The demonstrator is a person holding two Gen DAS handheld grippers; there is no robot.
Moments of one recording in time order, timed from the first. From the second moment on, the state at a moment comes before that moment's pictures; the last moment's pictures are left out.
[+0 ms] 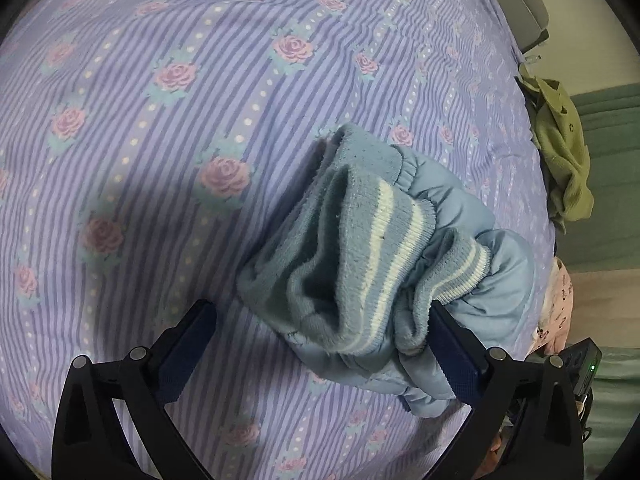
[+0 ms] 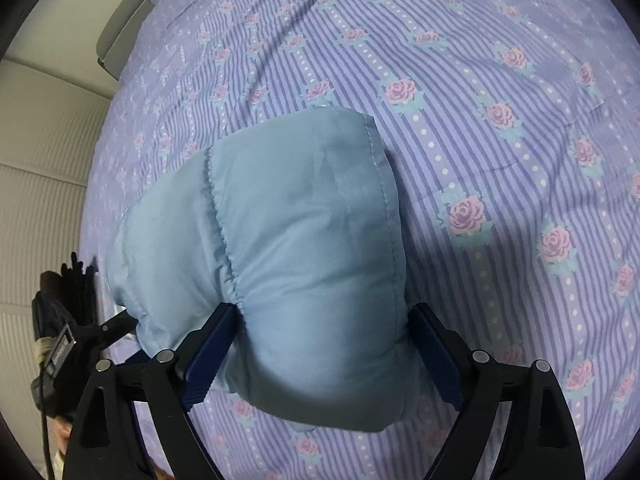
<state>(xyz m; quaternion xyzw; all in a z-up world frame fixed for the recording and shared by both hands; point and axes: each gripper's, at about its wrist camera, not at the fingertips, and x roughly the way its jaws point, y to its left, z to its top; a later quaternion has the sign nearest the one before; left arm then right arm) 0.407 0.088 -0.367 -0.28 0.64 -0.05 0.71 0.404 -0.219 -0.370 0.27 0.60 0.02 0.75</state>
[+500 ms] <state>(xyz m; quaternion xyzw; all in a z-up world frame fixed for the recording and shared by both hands) 0.420 0.087 -0.378 -0.34 0.64 -0.05 0.69 0.412 -0.223 -0.388 0.30 0.60 0.03 0.74</state>
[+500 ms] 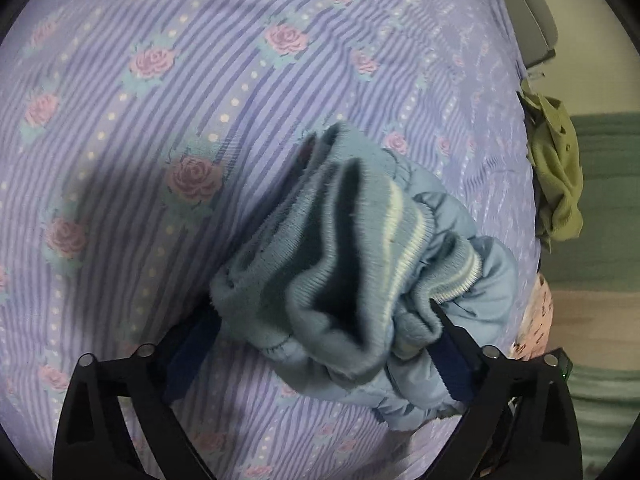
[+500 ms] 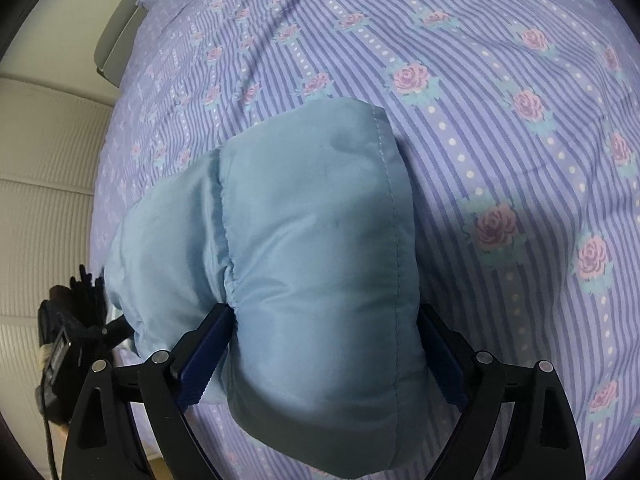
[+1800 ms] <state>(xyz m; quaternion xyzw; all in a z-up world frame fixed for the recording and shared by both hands) 0.293 0.045 -0.131 -0.23 0.45 -0.13 0.86 0.299 -0.228 -0.161 0.23 0.46 0.12 0.85</state>
